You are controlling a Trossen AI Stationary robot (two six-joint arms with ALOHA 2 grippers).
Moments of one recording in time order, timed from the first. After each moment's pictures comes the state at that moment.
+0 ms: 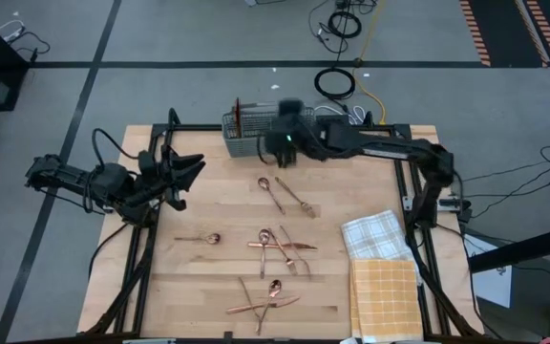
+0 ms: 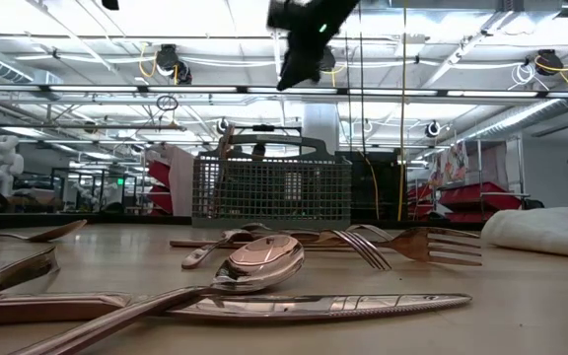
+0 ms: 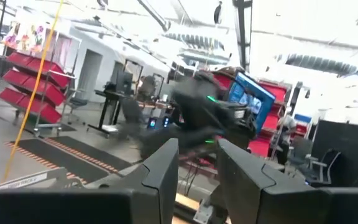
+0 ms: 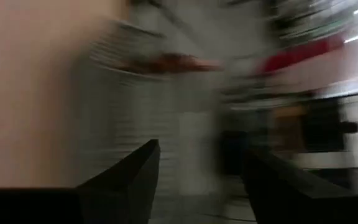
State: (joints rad) left arm -0.28 0.64 0.57 0.47 -0.63 -0.05; right arm -0.21 1.81 1.73 -0.56 0.50 -0.63
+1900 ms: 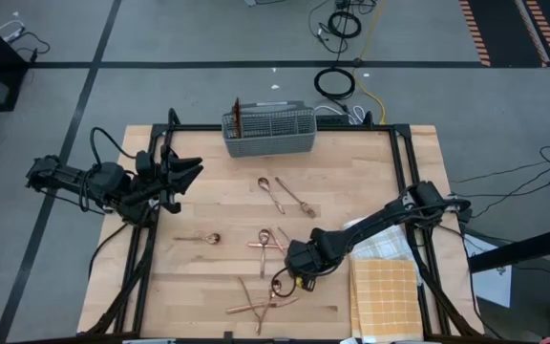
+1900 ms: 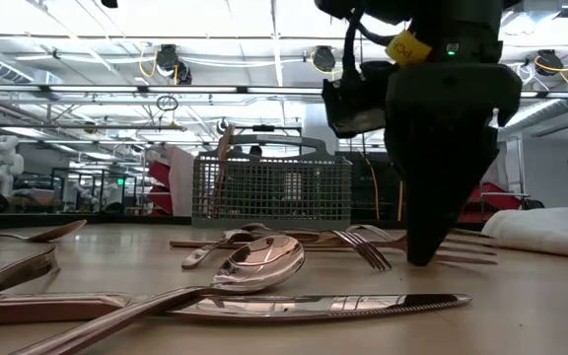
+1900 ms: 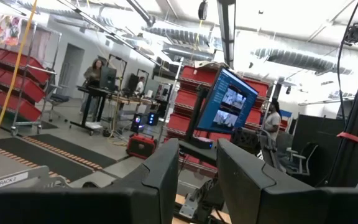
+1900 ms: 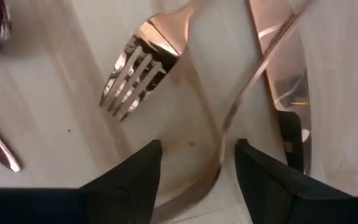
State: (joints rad) left arm -0.28 0.60 0.57 0.41 -0.55 -0.07; right arm 0.38 2.01 1.32 -0.70 0.06 0.79
